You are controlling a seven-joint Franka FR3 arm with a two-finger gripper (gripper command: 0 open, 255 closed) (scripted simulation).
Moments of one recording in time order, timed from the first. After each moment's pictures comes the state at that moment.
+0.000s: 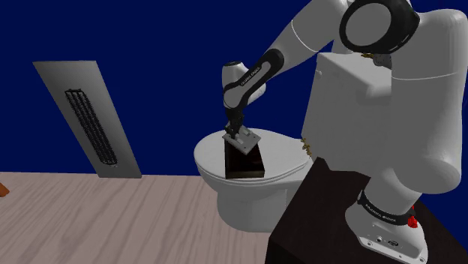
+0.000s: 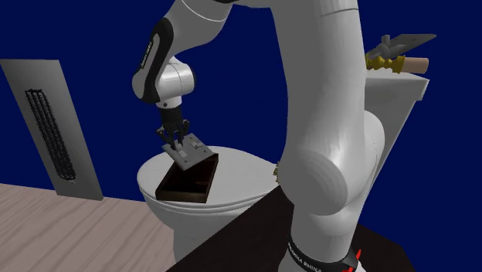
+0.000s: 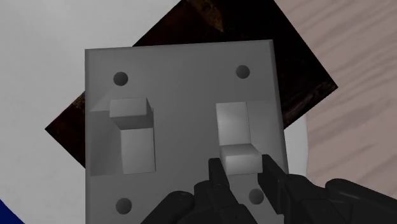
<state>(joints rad) 0.08 0.34 -0.11 -2.04 -0.02 2.41 -0.07</state>
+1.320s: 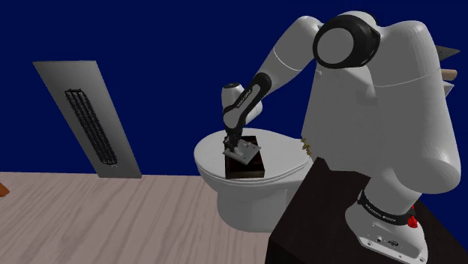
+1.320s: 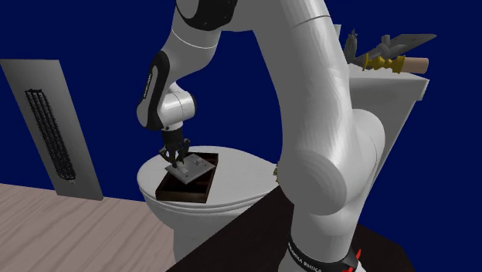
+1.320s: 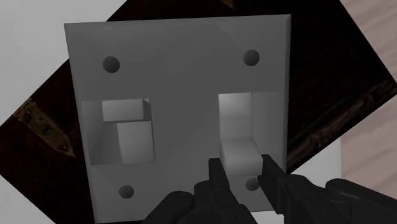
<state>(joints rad) 0.07 0.52 -0.09 -2.02 0.00 2.57 -0.07</state>
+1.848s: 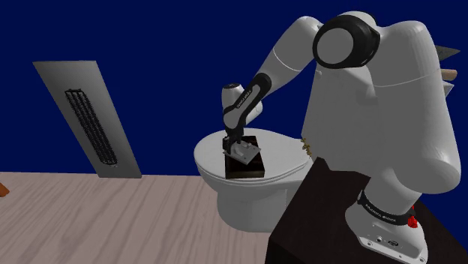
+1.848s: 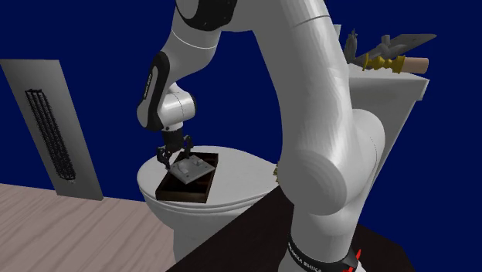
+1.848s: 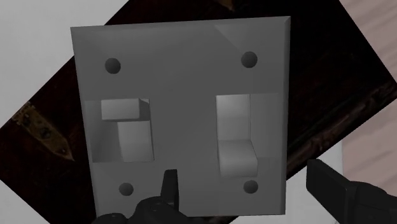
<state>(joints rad) 0.07 0.52 -0.09 -2.02 0.00 2.57 -0.07</state>
